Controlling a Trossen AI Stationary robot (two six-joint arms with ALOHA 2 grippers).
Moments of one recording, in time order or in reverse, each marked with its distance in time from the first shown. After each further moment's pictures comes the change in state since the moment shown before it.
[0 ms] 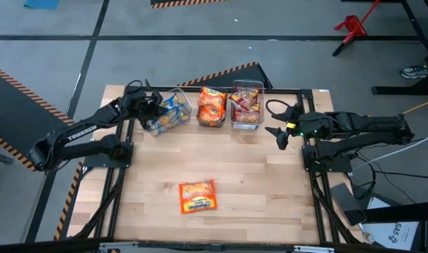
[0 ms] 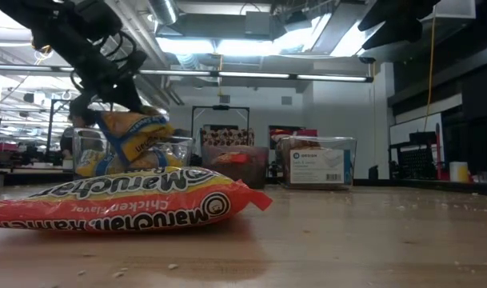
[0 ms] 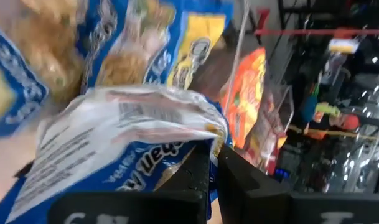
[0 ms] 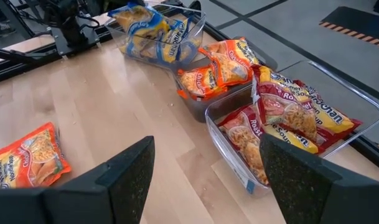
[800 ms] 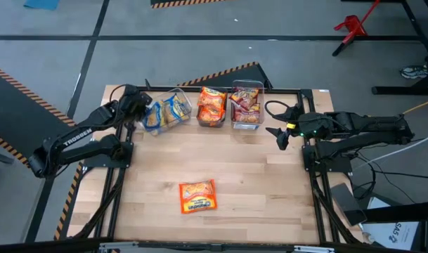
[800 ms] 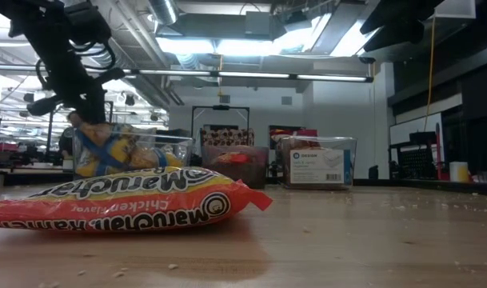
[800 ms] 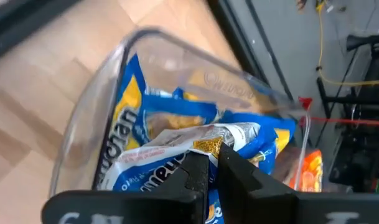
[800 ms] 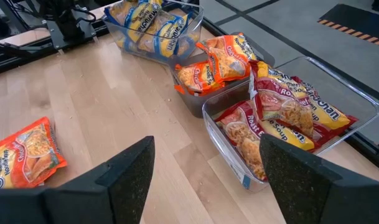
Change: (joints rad) left arm 0.043 -0.094 0.000 -0.309 -0.340 0.004; right arm 0.000 0.000 0.000 -0.021 0.002 -0.003
